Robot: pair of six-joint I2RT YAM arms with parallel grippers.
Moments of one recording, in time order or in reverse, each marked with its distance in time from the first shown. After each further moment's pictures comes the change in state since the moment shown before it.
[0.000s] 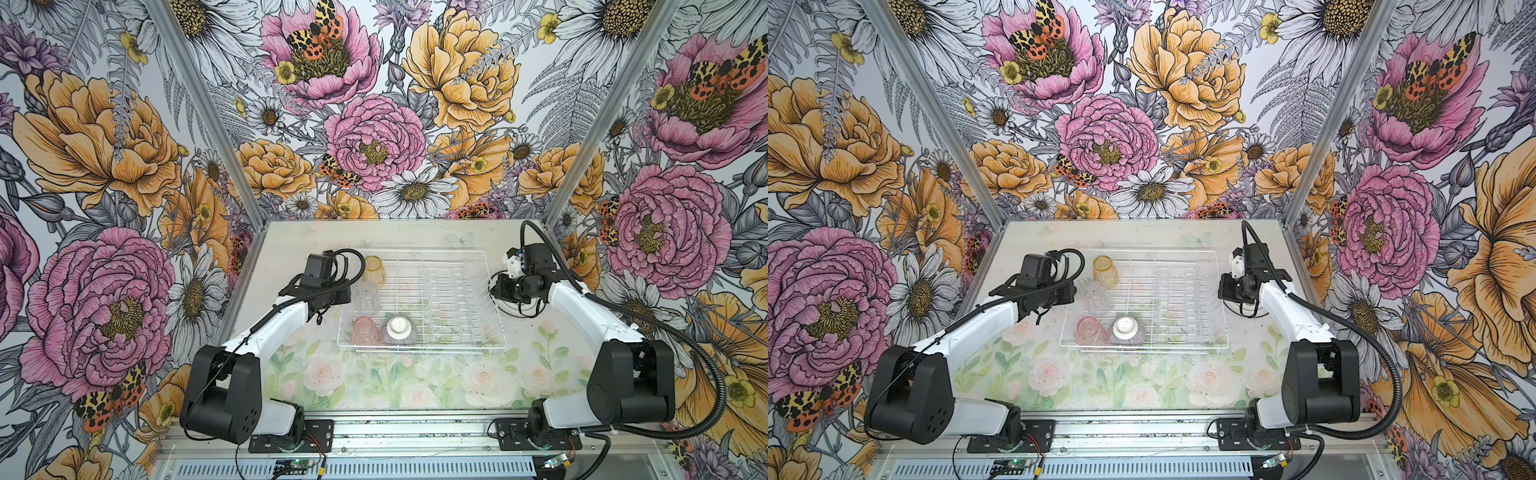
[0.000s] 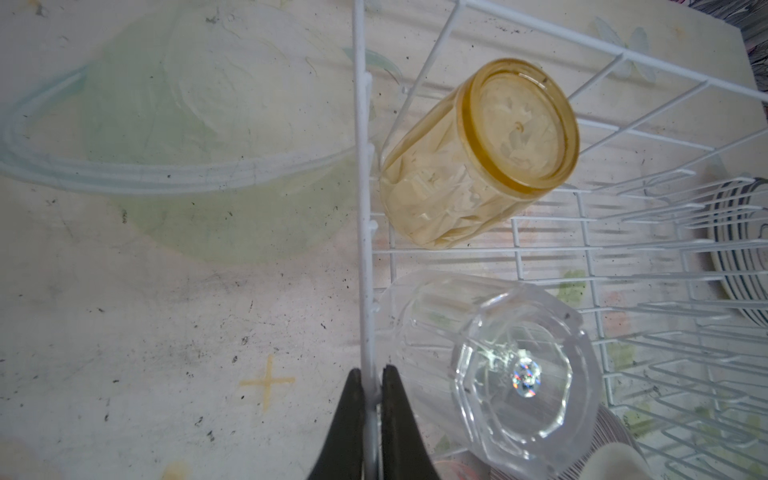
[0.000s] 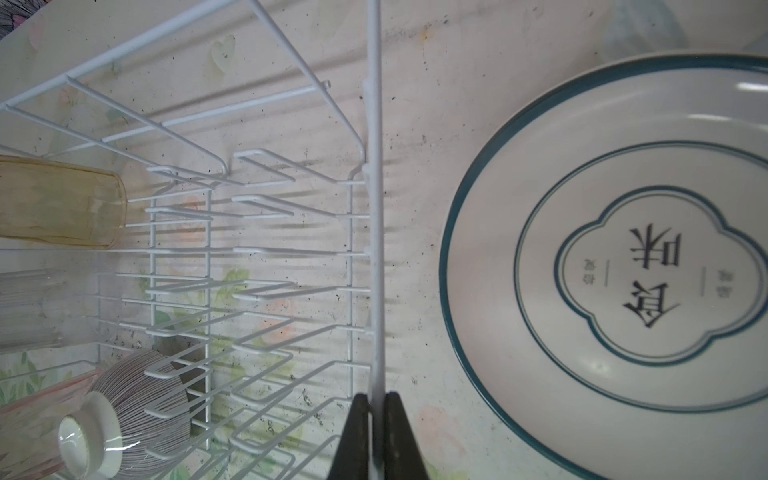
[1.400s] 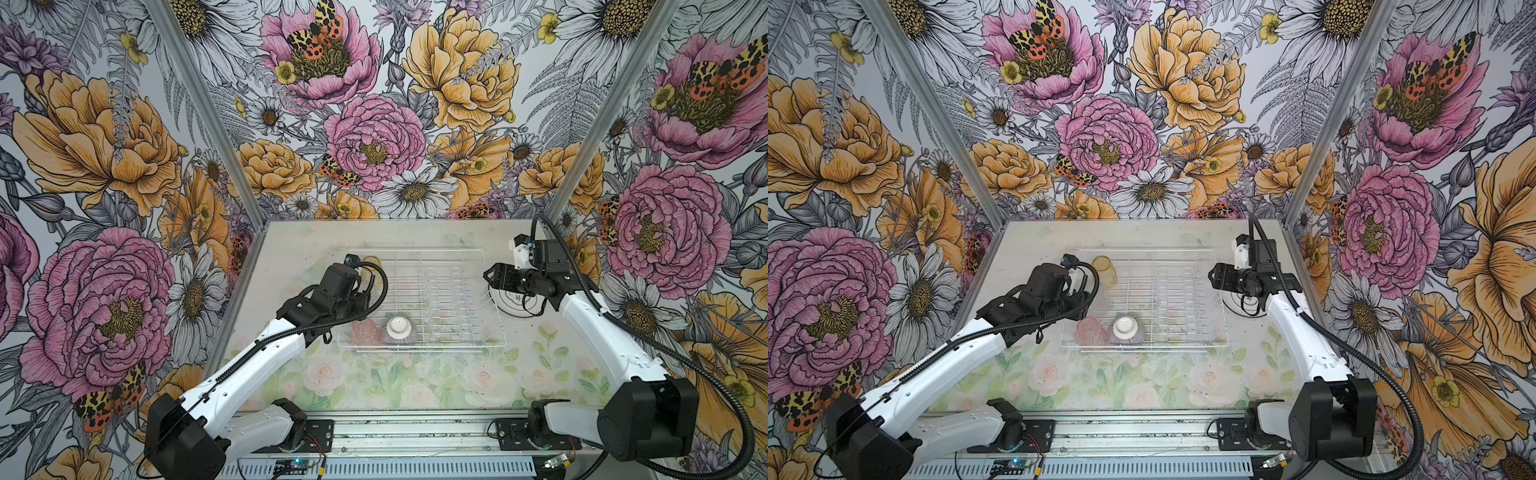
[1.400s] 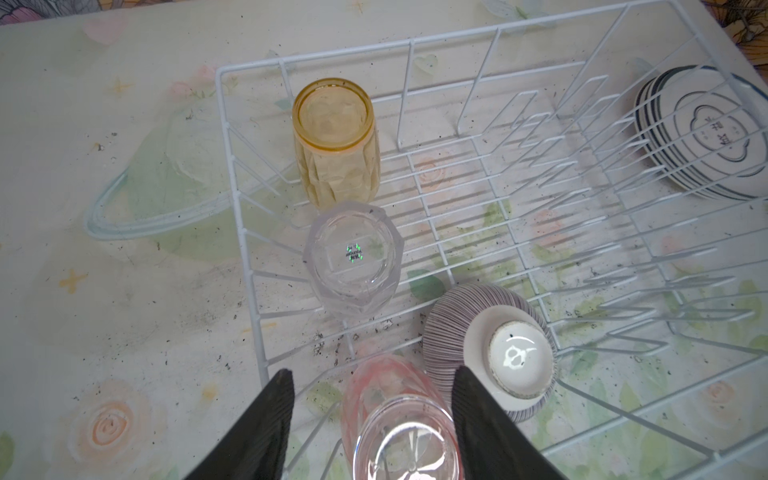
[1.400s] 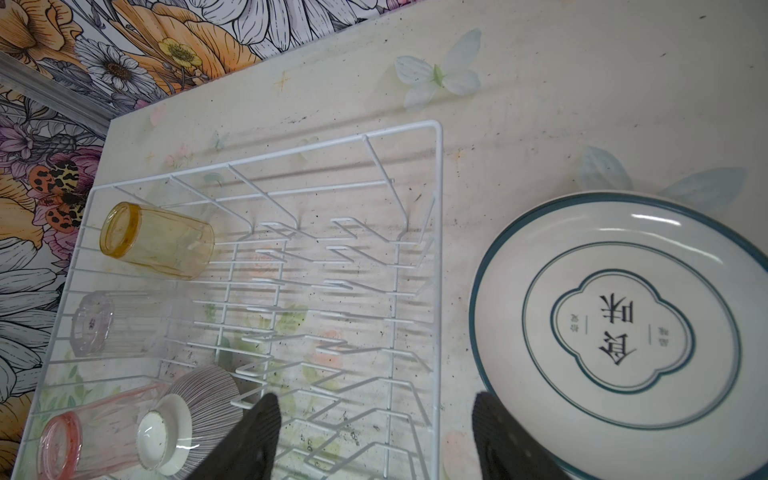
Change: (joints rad) left arm -0.330 -0.228 0.108 -0.266 -0.279 0.069; right arm 0.029 -0.171 0.021 0.039 0.006 0.024
